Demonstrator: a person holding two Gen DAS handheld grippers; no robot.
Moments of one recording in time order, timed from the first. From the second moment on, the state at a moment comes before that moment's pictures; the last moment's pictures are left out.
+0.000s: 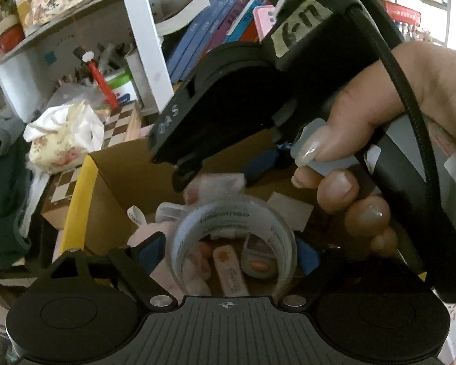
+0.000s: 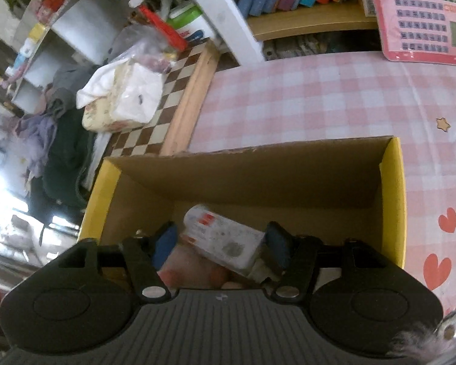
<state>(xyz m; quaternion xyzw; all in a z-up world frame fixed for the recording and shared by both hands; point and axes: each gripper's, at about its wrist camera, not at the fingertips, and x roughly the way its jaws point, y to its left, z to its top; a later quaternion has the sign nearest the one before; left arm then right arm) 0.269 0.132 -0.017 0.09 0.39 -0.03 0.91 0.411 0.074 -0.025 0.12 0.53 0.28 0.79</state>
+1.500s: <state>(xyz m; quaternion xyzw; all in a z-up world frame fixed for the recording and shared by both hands) 0.035 0.159 0.038 0.00 0.26 0.06 0.96 0.093 -0.051 0.056 -0.06 0.20 0.19 0.96</state>
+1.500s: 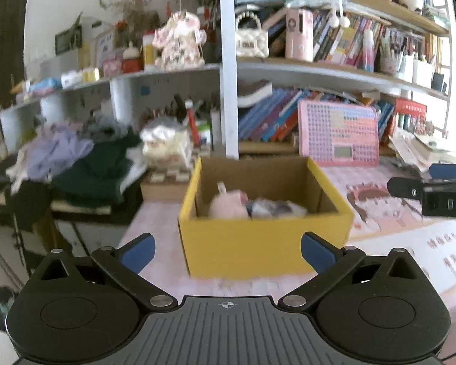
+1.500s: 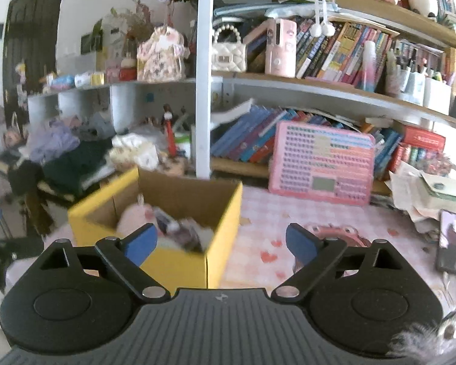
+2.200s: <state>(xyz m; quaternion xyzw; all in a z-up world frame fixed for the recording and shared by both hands) 0.007 0.115 -0.010 -0.01 0.34 0.06 0.94 0.022 -0.079 -0.003 -0.07 0.30 0.12 0.94</state>
